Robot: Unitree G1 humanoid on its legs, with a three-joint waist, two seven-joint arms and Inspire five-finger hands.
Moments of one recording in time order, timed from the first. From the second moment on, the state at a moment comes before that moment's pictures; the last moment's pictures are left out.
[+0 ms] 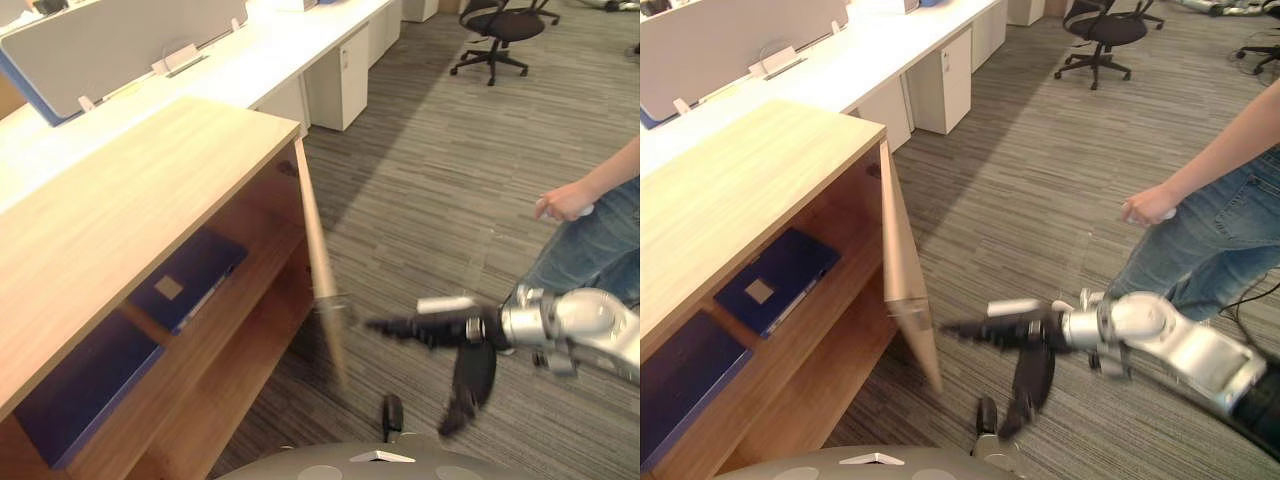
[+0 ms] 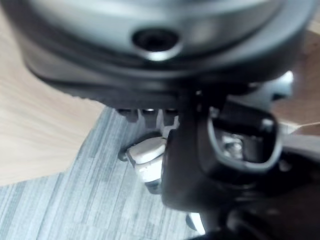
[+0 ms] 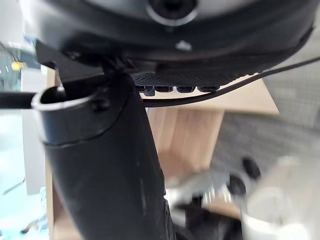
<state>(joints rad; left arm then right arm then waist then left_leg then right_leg) 0.45 0.24 -0.20 0.76 0.08 0.07 -0.21 0.00 -1.39 0.56 -0.37 0.59 0.08 0.83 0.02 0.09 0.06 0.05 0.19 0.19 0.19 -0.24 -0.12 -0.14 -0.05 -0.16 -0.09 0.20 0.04</state>
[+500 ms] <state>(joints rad) 0.44 0.23 -0.18 0.81 0.09 0.06 -0.22 0.16 -1.40 0.42 -0.34 0.52 0.11 0.89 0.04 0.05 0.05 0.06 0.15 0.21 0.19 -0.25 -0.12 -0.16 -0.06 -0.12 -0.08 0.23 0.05</state>
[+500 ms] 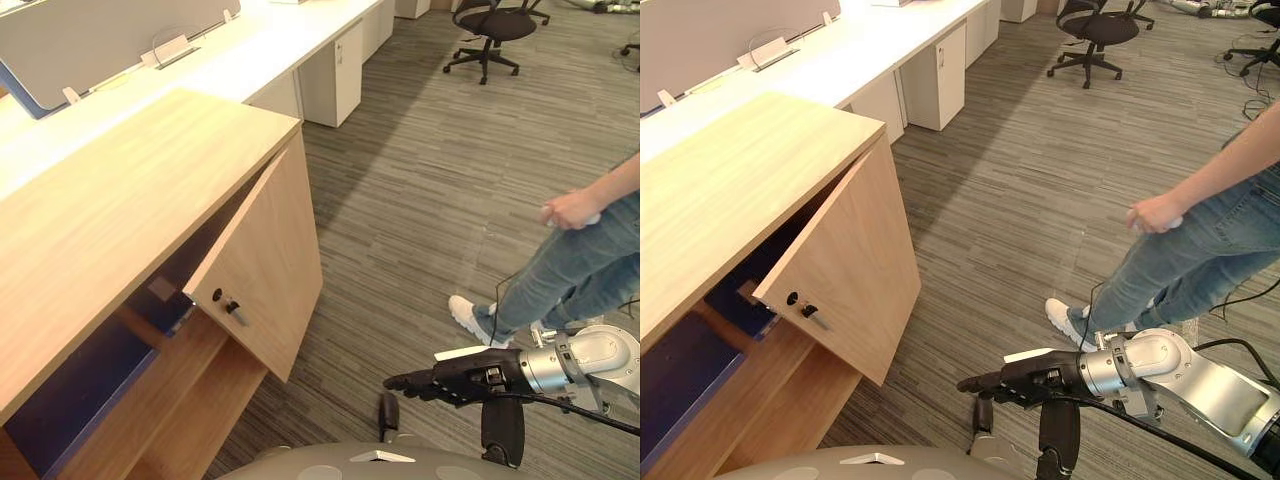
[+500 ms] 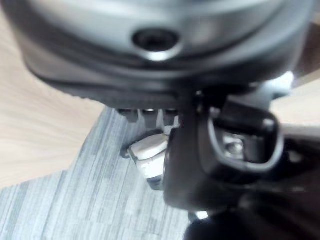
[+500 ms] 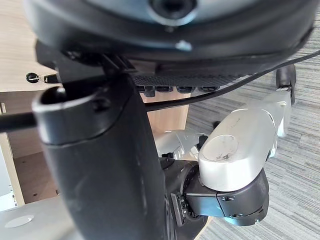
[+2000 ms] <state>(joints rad) 0.28 0.02 0.52 1.20 0.07 0.05 0.13 0.07 0.08 -0.93 1.07 0.61 -0.02 -0.20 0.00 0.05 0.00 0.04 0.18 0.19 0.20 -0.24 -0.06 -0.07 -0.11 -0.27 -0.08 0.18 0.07</state>
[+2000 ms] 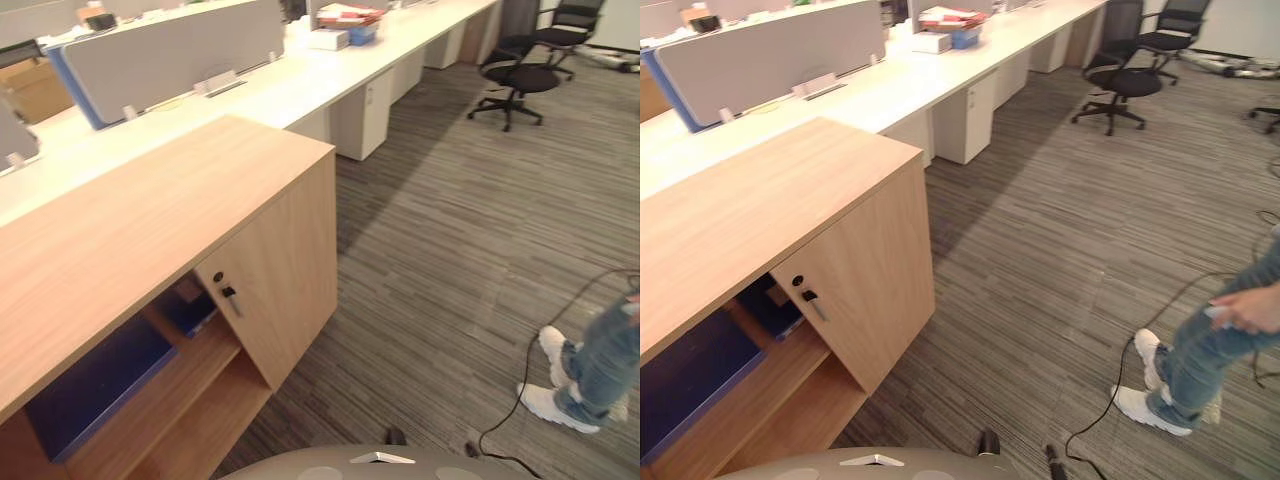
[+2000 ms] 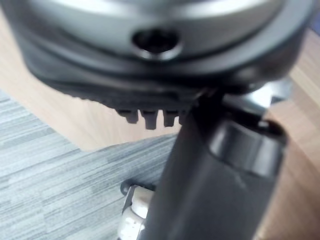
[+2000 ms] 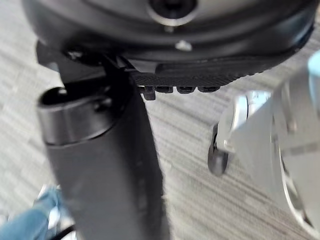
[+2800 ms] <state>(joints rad) 0.23 0.14 0.09 1.21 0.05 0.03 0.09 0.01 -0.04 -0.28 1.16 0.75 -0.04 -0.05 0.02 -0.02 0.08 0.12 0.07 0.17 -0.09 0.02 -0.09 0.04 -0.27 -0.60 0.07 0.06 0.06</state>
